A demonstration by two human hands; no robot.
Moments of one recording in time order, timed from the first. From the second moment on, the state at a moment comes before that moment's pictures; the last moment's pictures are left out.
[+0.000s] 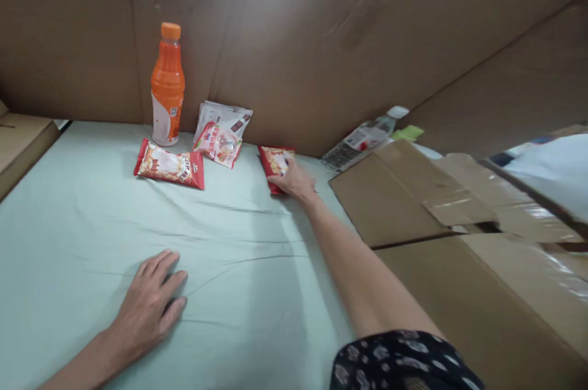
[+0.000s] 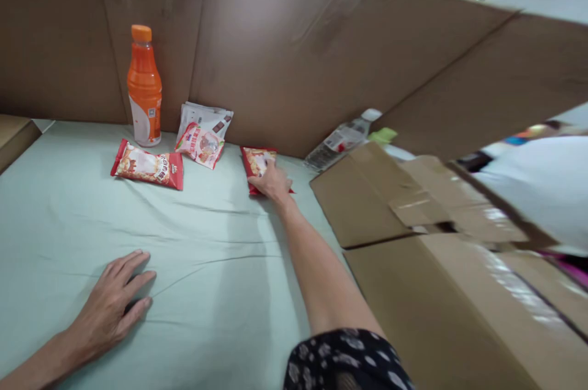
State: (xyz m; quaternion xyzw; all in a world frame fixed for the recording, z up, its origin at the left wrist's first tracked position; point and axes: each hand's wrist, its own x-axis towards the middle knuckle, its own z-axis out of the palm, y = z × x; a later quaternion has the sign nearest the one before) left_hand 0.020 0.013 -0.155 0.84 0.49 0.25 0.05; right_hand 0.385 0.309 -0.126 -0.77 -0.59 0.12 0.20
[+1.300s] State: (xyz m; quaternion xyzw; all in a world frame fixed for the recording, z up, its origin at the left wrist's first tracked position) left_hand -0.074 0.019 -0.064 0.71 0.64 0.29 -0.03; right_hand 0.185 0.162 -0.196 -0.61 -0.78 0.04 0.17
